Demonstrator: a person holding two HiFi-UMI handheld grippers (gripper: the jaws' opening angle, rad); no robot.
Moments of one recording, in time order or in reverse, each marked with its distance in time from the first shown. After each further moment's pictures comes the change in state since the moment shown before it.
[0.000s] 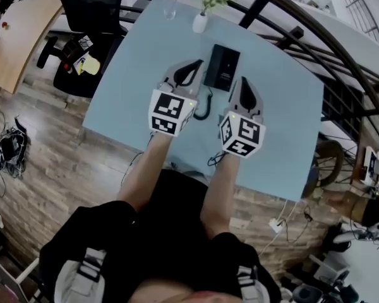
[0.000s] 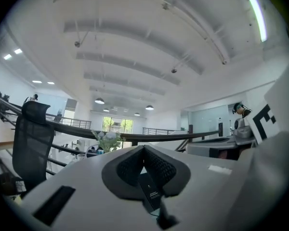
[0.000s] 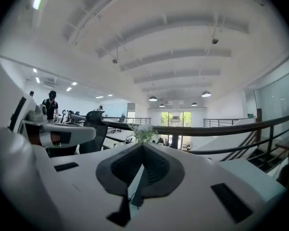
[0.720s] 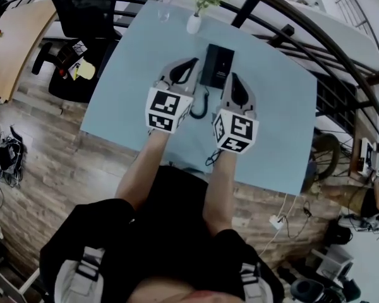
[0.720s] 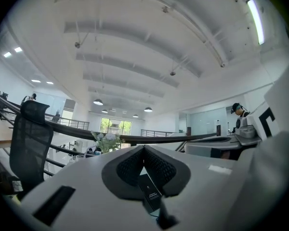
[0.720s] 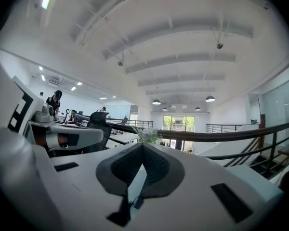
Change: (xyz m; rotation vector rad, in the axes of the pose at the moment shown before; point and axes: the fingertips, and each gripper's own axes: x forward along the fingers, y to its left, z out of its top) left arm -0.005 0.005 0.007 0.004 -0.028 -0.032; right arm -0.001 0.025 0.010 -0.048 -0.037 0.026
